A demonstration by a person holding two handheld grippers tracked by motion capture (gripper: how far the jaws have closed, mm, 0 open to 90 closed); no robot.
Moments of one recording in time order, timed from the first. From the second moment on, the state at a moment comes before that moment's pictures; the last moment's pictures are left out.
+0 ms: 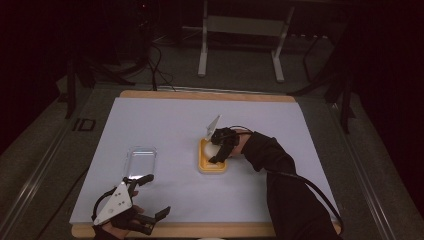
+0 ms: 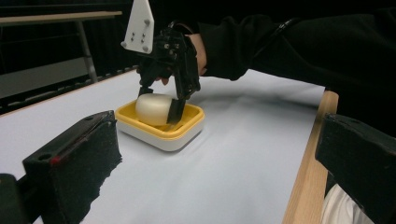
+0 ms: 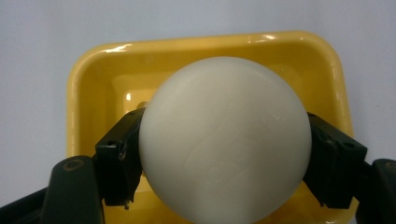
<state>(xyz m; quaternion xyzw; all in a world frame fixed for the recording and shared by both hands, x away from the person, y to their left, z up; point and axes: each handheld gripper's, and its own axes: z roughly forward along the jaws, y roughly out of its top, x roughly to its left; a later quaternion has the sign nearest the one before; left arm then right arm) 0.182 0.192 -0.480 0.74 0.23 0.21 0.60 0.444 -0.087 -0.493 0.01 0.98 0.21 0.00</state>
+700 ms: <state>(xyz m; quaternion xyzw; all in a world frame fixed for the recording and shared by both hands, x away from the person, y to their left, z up) 0.182 0.191 -0.481 0.74 0.23 0.21 0.60 0.442 -0.085 -0.482 0.02 0.97 0.23 0.01</state>
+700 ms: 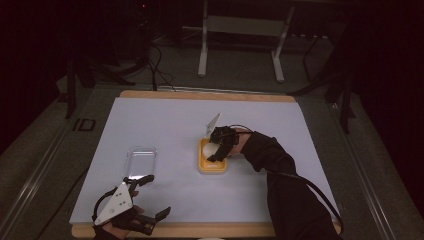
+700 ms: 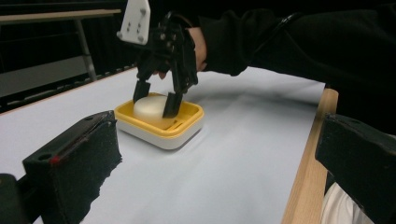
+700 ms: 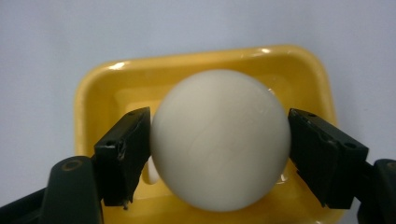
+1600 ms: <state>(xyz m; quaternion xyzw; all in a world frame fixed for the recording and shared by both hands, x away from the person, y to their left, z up) 0.183 0.190 -0.482 0.74 0.23 0.20 0.59 0.425 -0.111 -0.438 0.10 0.97 0.24 0.05</state>
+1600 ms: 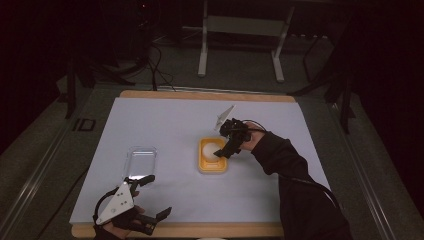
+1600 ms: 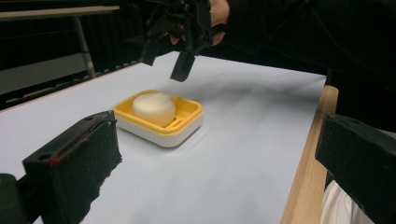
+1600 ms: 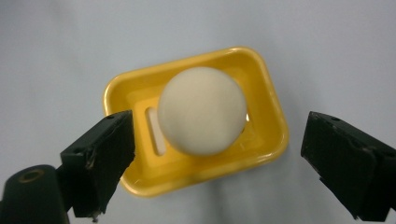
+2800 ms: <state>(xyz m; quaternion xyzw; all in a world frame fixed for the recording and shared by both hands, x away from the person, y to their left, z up) 0.184 0.189 -0.483 0.75 0.23 0.20 0.59 0.385 -0.189 -0.433 0.25 0.91 0.31 0.11</state>
